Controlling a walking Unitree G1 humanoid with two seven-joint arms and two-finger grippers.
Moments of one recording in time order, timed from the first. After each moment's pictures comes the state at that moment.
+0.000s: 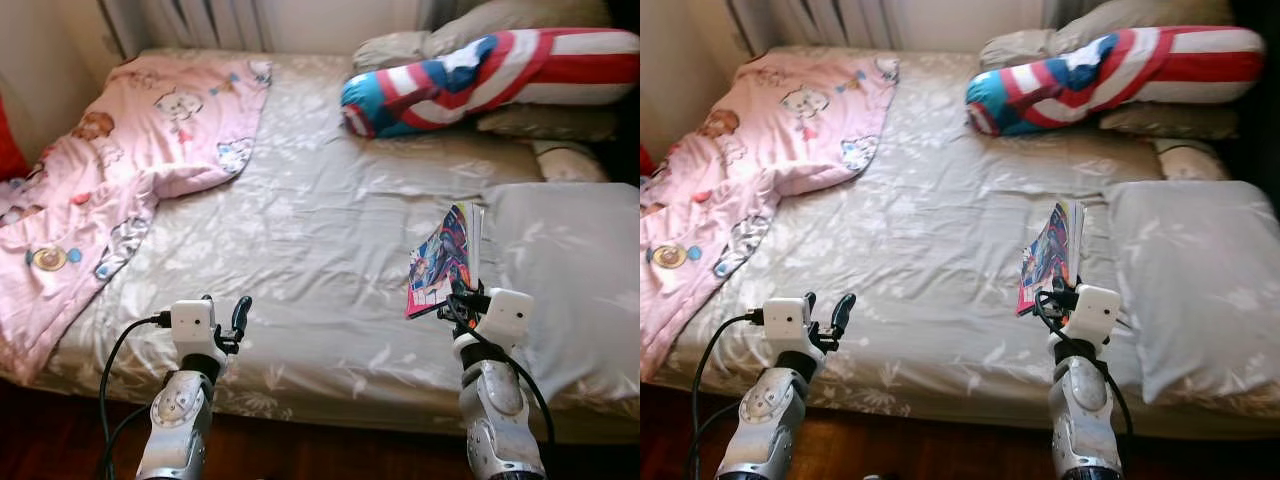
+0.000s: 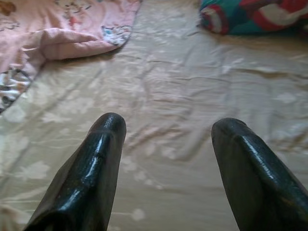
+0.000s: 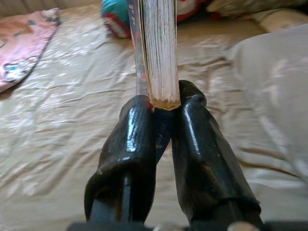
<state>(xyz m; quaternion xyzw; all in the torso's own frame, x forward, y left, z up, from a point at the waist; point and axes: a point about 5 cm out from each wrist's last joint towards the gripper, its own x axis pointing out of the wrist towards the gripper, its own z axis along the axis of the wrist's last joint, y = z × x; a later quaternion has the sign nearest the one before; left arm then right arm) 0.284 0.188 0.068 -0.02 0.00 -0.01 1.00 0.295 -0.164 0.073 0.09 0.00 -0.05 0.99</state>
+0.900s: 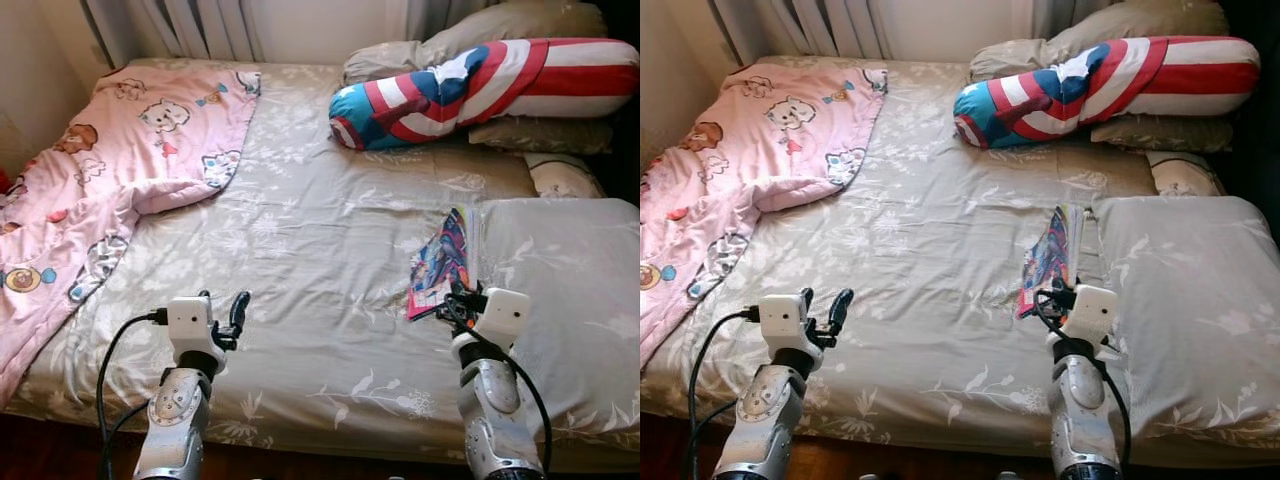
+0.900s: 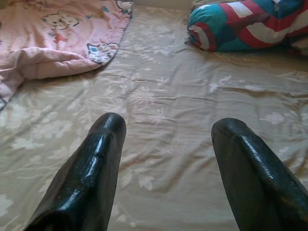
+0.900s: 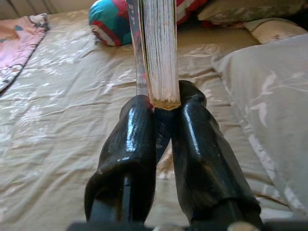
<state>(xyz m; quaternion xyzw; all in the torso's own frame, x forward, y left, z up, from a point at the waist) 0.285 0.183 0.074 -0.03 -0.02 -0.02 1.00 0.295 -0.170 0.069 0.09 0.01 -0.06 0.99</state>
